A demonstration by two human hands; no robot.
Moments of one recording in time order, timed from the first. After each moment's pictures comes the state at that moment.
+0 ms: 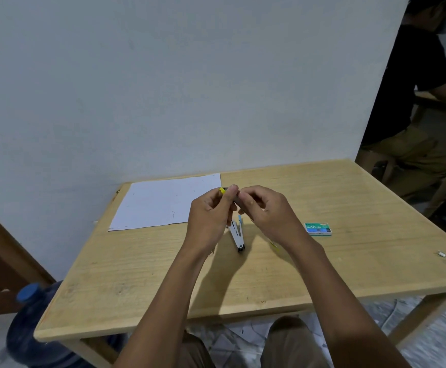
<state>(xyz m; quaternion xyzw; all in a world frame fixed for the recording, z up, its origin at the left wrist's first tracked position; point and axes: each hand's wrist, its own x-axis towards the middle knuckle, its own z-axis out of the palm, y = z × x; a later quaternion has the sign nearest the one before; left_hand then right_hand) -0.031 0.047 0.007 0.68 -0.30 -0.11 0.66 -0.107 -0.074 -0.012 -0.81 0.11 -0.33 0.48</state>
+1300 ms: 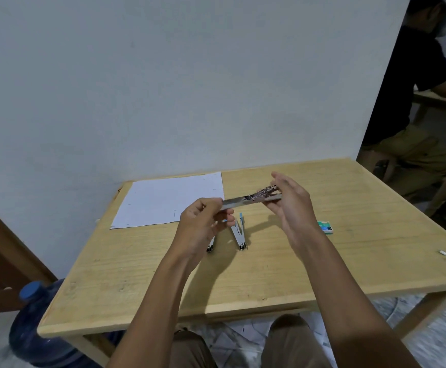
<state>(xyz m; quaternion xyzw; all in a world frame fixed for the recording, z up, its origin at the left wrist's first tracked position) -0.025 0.069 -0.002 0.54 -0.19 -0.29 0.77 -0.111 -0.090 -0.002 -0.49 0.27 -0.35 0.75</state>
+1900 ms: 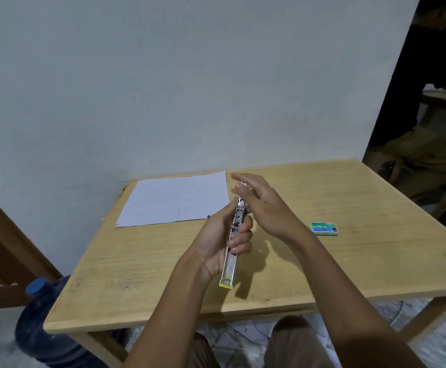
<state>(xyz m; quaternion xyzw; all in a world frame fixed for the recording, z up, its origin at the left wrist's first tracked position) -0.041 0.059 -0.002 0.41 -0.19 -0.52 0.72 -0.097 -0.059 0.005 -0.75 0.08 -0.24 0.61</state>
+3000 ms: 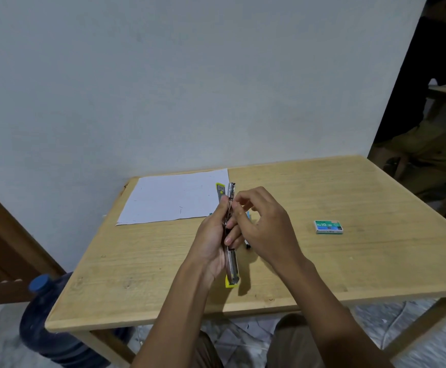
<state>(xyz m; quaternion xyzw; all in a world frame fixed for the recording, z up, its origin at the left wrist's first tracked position) -0.037 0.057 -0.016 0.43 -0.11 -0.41 0.79 -0.105 -0.029 -0.022 -0.83 0.12 -0.45 0.32</state>
